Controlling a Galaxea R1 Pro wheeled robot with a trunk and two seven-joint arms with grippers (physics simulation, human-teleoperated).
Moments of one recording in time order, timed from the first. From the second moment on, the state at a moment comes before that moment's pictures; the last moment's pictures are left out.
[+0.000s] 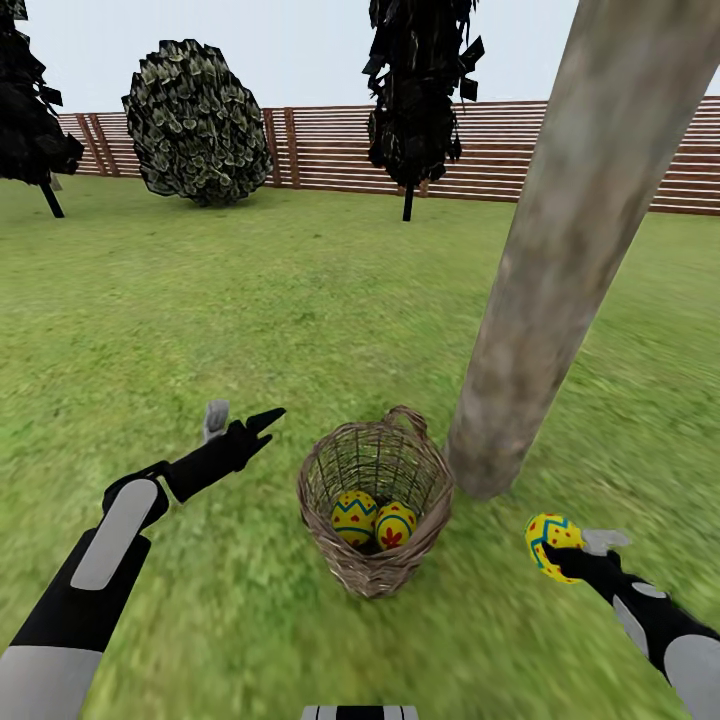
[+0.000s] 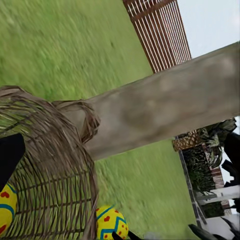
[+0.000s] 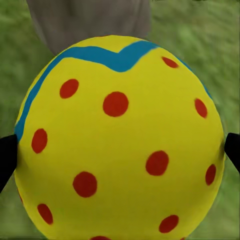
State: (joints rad) left arm -0.56 0.19 -0.05 -1.40 1.27 0.70 -0.09; right arm -0.71 -0.33 -0.28 -0.21 0.13 -0.16 0.27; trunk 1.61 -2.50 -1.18
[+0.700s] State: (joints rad) left arm -0.56 0.18 -0.13 -1.43 1.27 0.74 -0.16; right arm -0.71 -0.26 -0.28 -0.18 0.26 -0.20 0.15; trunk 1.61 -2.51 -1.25
